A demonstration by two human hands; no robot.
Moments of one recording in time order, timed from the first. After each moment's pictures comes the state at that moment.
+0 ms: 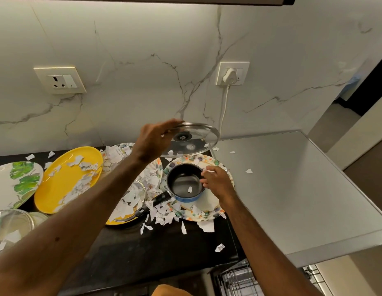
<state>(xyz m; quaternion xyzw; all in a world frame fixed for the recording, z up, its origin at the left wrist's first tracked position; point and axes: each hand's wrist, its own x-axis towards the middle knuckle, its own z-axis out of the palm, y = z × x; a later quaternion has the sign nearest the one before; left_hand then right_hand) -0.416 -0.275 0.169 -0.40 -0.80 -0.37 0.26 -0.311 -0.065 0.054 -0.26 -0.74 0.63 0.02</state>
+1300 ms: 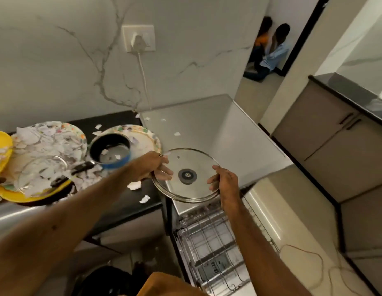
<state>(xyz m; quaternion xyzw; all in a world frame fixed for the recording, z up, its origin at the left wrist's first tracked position) -0.220 -0.079 0.095 -0.02 -0.73 -0.53 -0.44 -0.050 0.122 0.051 -0.39 -0.58 0.70 0.14</state>
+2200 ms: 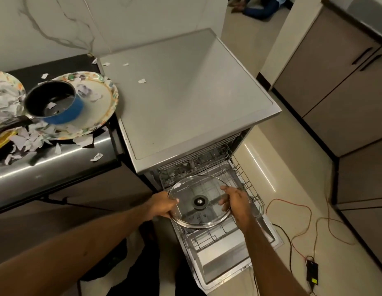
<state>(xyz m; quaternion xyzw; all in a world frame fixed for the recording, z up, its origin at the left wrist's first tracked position) 0.010 -0.001 -0.120 -0.01 -0.79 -0.31 -0.53 0.160 0.228 -0.122 -0.48 -0.57 0.67 -0.02</state>
